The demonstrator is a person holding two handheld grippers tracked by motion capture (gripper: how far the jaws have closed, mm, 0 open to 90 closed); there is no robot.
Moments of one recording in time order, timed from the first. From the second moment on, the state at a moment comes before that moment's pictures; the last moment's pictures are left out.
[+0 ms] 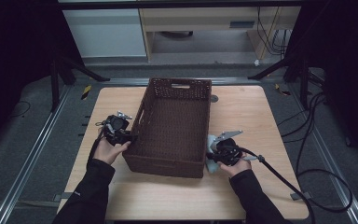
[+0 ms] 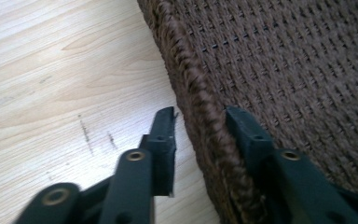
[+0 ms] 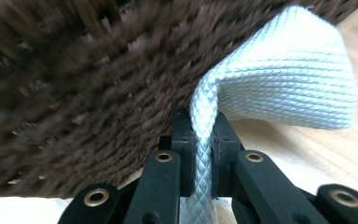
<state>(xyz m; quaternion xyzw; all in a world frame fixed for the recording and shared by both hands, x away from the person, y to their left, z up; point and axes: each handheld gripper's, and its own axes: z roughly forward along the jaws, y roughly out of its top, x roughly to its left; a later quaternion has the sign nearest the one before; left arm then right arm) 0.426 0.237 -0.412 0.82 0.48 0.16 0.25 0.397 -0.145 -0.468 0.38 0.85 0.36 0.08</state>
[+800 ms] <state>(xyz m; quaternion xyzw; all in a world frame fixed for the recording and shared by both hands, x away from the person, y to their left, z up) 0.413 0.235 -0.412 0.82 0.48 0.14 0.26 0.374 -0.143 -0.467 0.38 0.85 0.36 0.07</state>
